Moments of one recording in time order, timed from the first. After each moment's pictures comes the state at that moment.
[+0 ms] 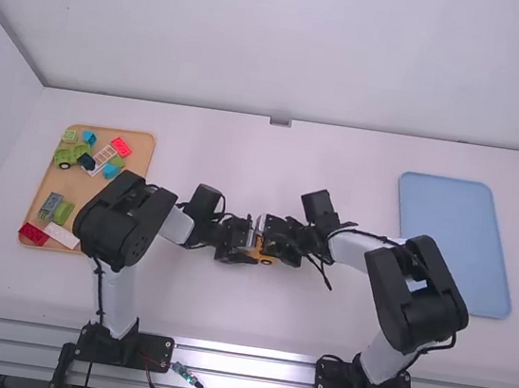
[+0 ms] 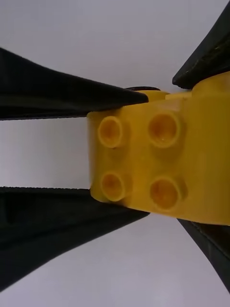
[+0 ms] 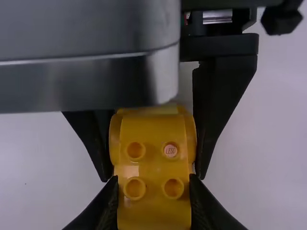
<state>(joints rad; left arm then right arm) -0.30 2.00 0.67 0.33 0.93 1.04 0.46 1.79 0.77 -0.11 -0.68 -0.94</state>
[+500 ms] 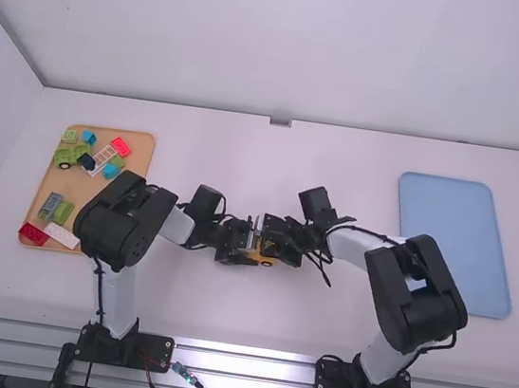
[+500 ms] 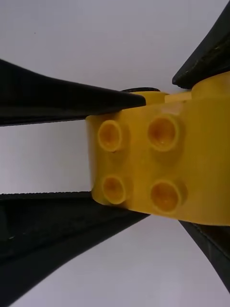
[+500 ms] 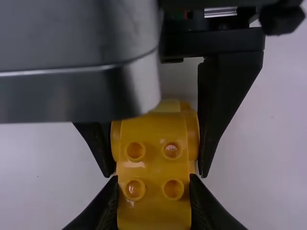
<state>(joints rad) -0.30 2.00 0.67 0.31 0.94 1.07 0.47 1.79 0.81 -0.21 -0.66 -0.95</state>
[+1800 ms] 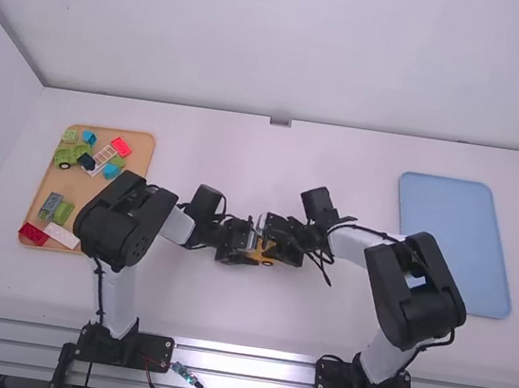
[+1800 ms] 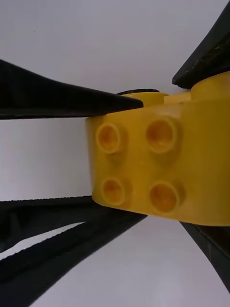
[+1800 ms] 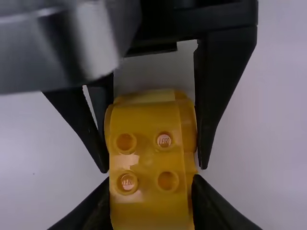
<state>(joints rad) -0.30 2.00 0.67 0.32 0.94 1.07 0.45 1.80 0.81 -0.20 -0.66 -0.92</state>
